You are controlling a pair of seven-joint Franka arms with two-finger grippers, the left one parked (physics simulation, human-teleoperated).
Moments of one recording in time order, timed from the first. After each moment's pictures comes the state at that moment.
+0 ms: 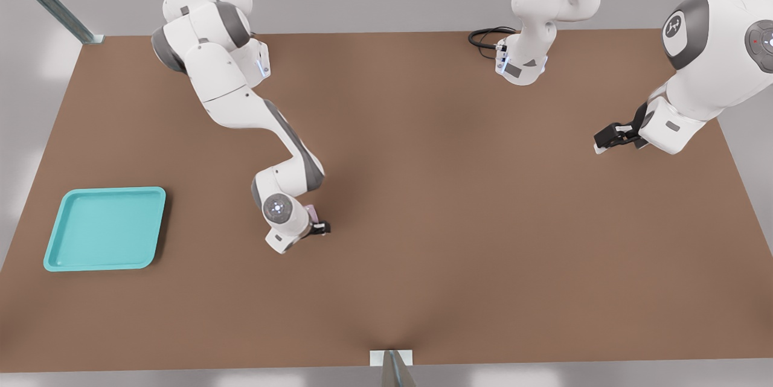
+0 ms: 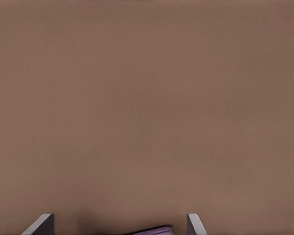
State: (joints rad) arm 0.31 0.79 0.10 -1.58 -0.03 2.34 0.34
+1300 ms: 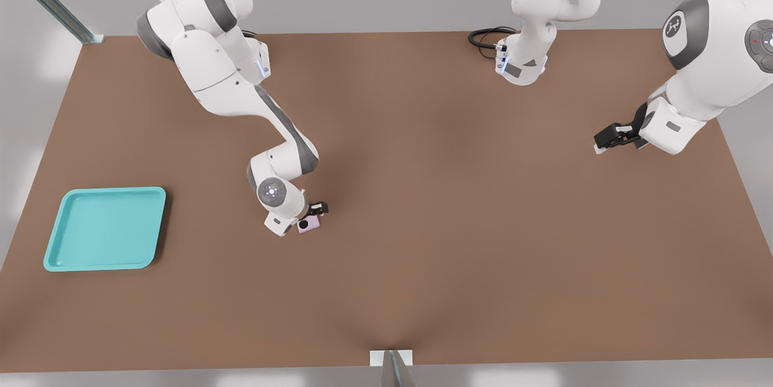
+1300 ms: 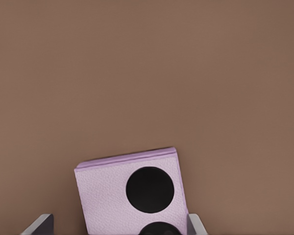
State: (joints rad) arm 0.23 0.68 0.20 -1.81 -0.03 2.41 0.27
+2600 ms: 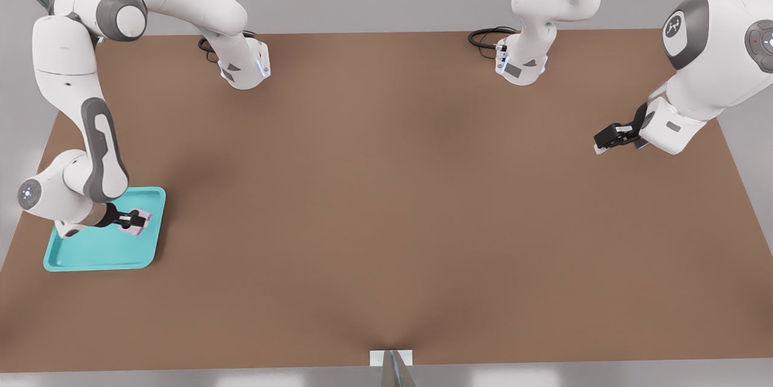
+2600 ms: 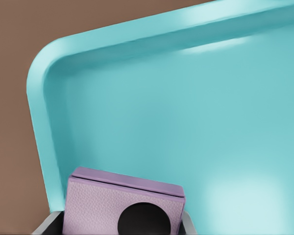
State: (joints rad) arm -0.60 0.66 0.19 -1.73 -0.03 2.28 -0.29
